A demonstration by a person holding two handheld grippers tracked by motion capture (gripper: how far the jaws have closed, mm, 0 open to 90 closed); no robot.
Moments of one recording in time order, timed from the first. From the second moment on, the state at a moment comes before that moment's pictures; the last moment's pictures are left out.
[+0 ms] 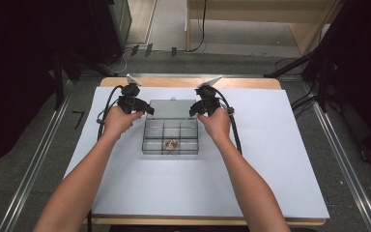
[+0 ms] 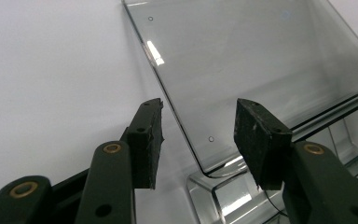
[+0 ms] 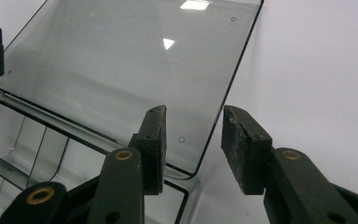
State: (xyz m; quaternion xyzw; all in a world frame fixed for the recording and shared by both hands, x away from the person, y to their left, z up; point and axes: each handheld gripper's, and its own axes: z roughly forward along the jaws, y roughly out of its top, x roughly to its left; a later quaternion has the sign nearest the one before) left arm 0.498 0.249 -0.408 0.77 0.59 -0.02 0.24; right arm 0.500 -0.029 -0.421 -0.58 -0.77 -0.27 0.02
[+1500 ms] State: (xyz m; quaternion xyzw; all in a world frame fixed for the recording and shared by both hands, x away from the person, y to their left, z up) left arm 0.517 0.244 -0.420 0.73 0.64 -0.07 0.23; right arm 0.530 -0.023 -0.429 -0.62 -0.74 -0.24 0.10
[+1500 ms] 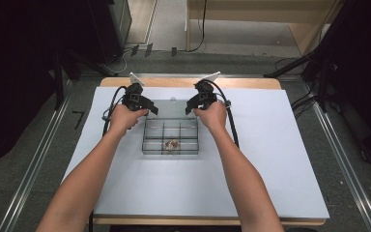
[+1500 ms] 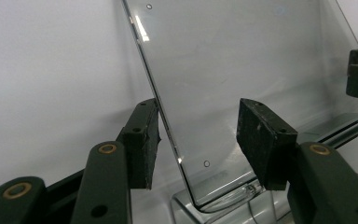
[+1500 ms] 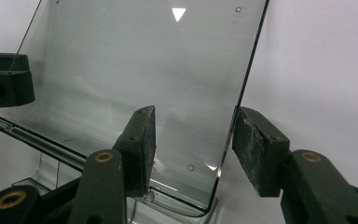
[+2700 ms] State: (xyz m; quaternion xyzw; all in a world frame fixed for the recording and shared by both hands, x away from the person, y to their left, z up) left arm 0.506 0.250 -0.396 0.74 0.61 -0.04 0.28; right arm 0.517 -0.027 -0.405 -0.60 -0.74 -0.28 0.06
